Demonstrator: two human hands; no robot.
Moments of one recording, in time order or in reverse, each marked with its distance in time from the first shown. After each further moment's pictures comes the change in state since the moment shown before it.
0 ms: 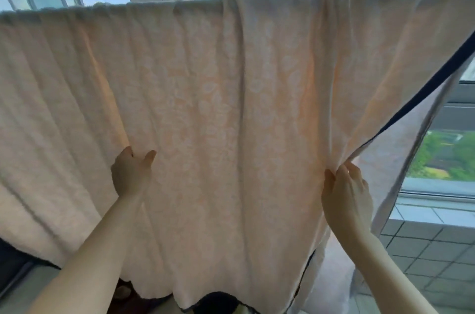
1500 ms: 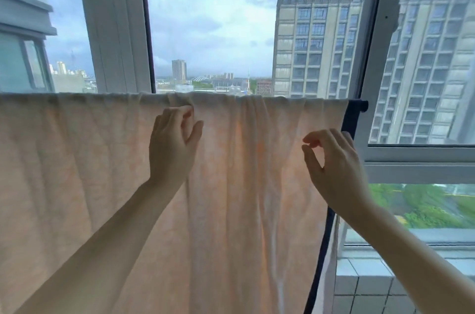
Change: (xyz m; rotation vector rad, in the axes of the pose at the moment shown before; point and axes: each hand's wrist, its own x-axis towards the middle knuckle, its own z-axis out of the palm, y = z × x) left_hand -0.060 0.252 -0.004 -0.394 0.149 0.900; right_hand 0.100 -0.007 -0.166 0.187 0.451 -0.607
